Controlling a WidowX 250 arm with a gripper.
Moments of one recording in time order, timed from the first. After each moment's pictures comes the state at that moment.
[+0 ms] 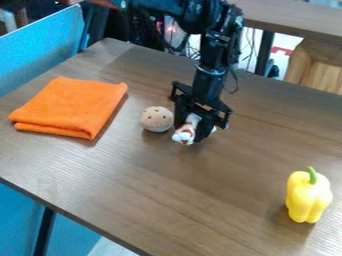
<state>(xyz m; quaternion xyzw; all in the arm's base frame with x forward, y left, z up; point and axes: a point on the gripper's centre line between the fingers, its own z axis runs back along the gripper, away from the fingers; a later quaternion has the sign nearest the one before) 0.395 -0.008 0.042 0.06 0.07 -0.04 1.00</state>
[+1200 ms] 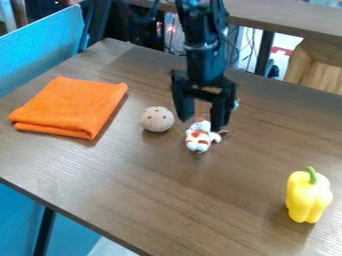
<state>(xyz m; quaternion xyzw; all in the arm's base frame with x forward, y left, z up) 0.365 -0.036 0.096 -0.07 -0.03 -0.06 1.00</state>
